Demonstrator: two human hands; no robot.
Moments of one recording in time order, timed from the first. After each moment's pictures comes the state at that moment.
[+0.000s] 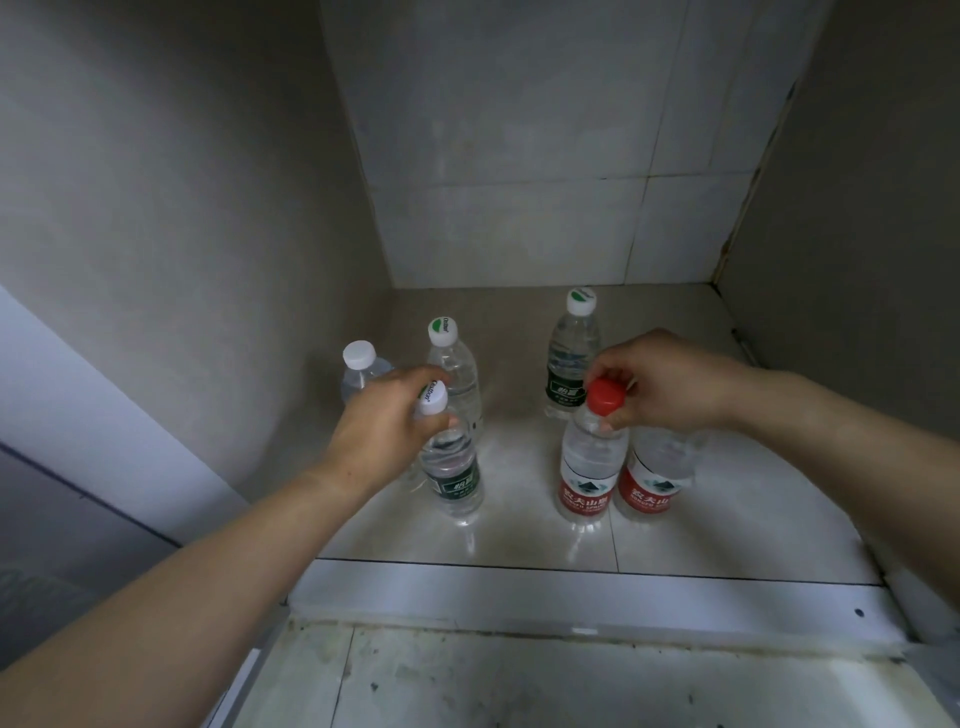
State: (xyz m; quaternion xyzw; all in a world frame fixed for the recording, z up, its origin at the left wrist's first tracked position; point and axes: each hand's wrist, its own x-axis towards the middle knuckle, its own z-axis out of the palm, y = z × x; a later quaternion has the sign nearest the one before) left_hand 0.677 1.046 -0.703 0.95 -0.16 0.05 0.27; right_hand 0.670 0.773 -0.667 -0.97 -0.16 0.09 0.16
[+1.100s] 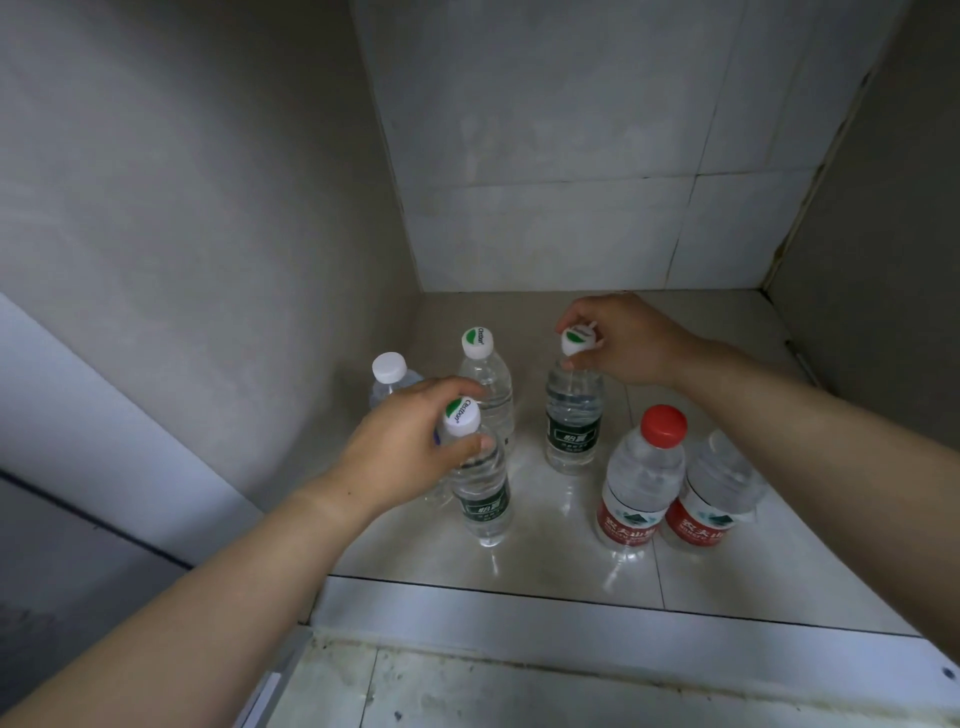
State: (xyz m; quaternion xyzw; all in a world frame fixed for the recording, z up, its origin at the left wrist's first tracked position) left_hand 0.689 1.063 -0.704 0.93 -0.21 0.03 0.29; right_hand 0.762 0.813 -0.694 -0.94 -0.17 -0.01 0.30
